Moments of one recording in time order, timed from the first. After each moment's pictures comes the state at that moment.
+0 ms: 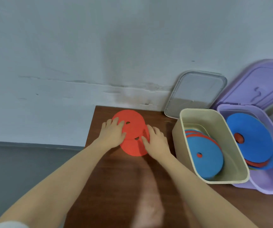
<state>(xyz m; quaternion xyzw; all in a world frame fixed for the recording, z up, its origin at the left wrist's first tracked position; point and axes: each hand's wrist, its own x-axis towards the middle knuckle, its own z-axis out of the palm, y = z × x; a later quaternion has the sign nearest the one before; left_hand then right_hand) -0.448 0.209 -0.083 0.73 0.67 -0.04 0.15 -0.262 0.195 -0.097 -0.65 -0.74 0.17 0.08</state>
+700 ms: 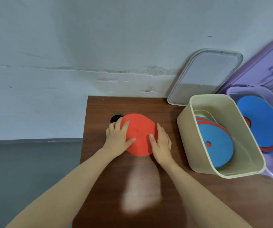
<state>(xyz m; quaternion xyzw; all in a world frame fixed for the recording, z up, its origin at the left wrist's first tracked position) -0.439 0.207 -0.154 0.73 0.64 0.04 0.24 -0.260 0.178 -0.158 -0.72 -0.60 0.30 0.19</state>
